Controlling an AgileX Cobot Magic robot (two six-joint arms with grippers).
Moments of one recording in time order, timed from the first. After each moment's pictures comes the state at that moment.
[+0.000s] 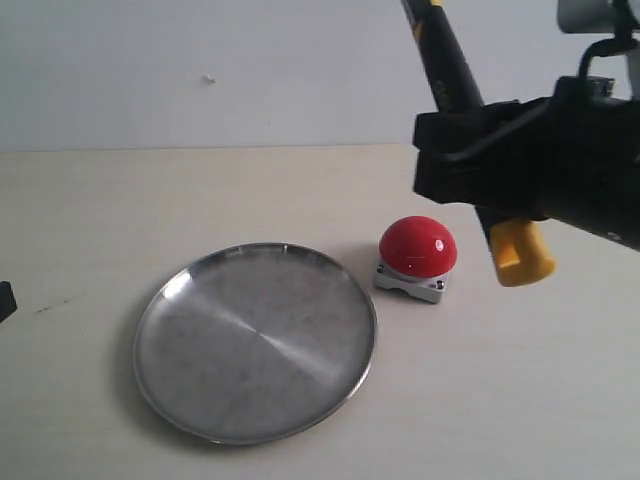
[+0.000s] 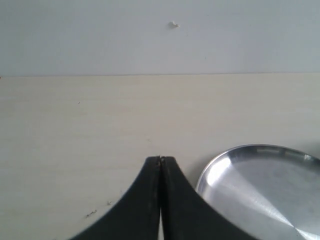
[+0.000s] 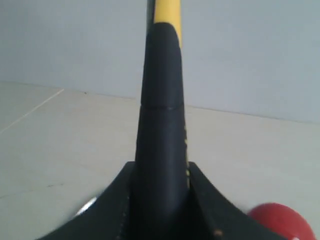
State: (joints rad) left arm -0.43 0.94 -0.20 -0.61 -0.43 0.42; right arm 0.70 1.06 -0.57 0.58 -0.19 -0.32
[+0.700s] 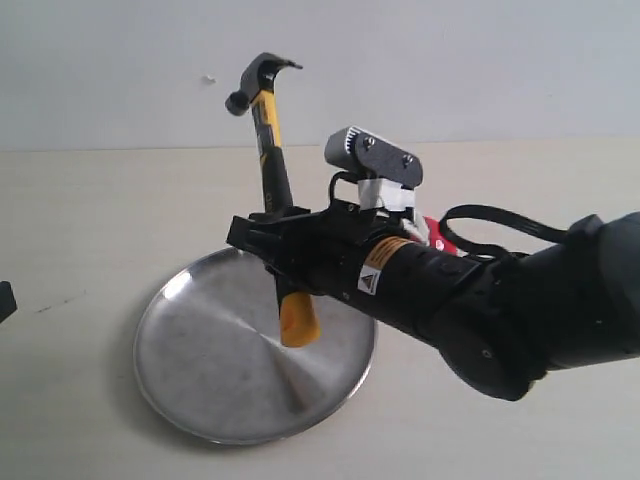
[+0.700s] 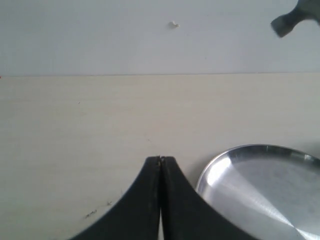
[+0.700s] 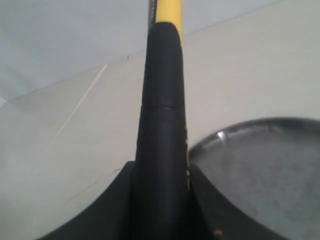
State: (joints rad) left arm -0.43 0.94 -0.20 -0.61 -0.43 0.42; right arm 0.80 1.79 -0.74 0.05 -0.67 0.69
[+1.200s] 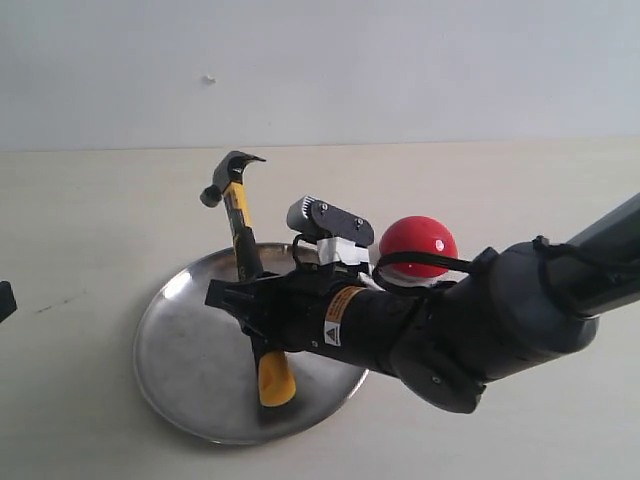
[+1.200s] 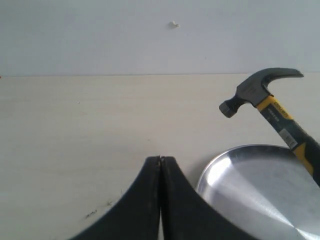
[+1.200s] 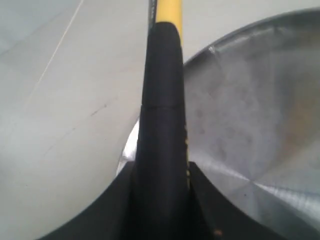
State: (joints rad) left arm -0.43 0.94 -0.20 -0.61 -0.43 0.42; right arm 0.80 2.00 -0.81 -0.14 -0.64 0.92
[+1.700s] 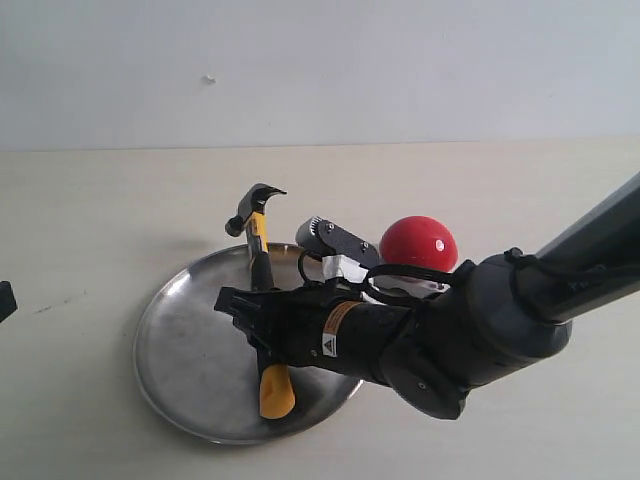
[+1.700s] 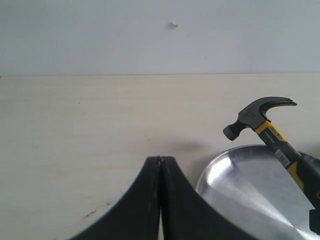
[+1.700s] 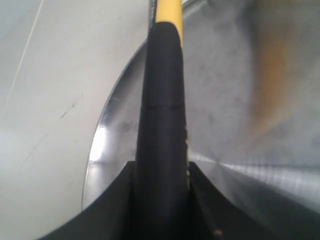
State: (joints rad) left arm -0.43 0.94 -0.20 -0.61 -0.43 0.41; right arm 0.80 2.06 -0.83 -0.10 -0.59 1.02
